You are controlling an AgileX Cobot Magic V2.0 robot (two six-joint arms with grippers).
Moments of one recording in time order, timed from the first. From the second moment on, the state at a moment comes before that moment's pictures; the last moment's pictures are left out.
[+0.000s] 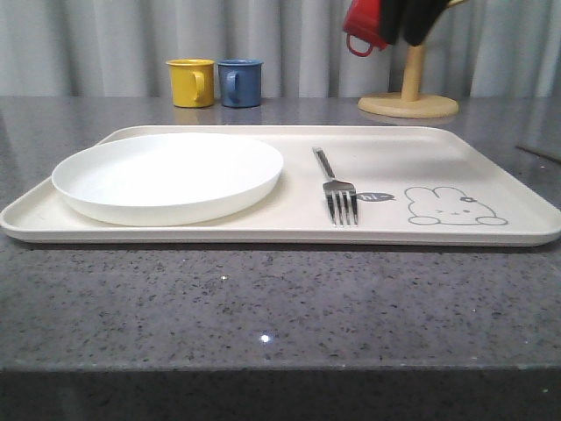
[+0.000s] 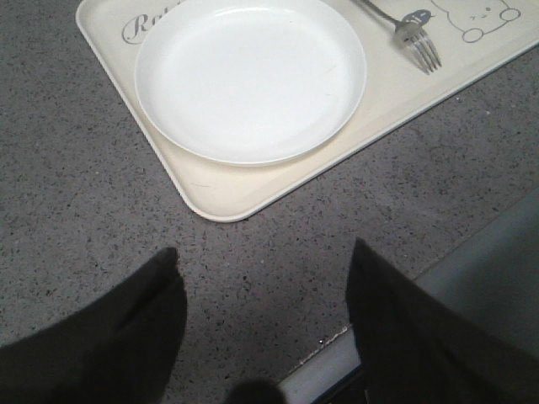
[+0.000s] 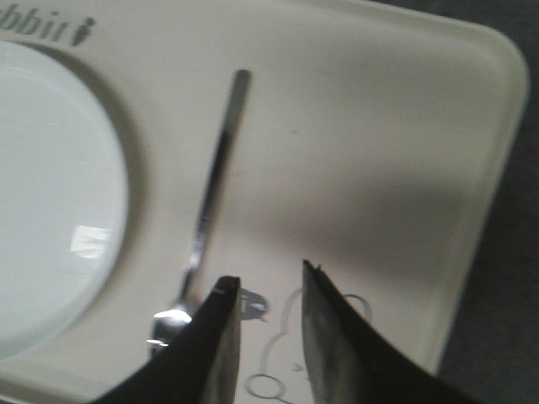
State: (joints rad) left arm -0.62 0.68 -0.86 0.03 0.98 0.01; right arm 0.40 1.70 -1.71 -0.02 1.24 0.30
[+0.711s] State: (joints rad) left arm -0.62 0.68 -0.86 0.03 0.98 0.01; right arm -0.08 1.74 -1.47 -0.02 1.24 -0.13
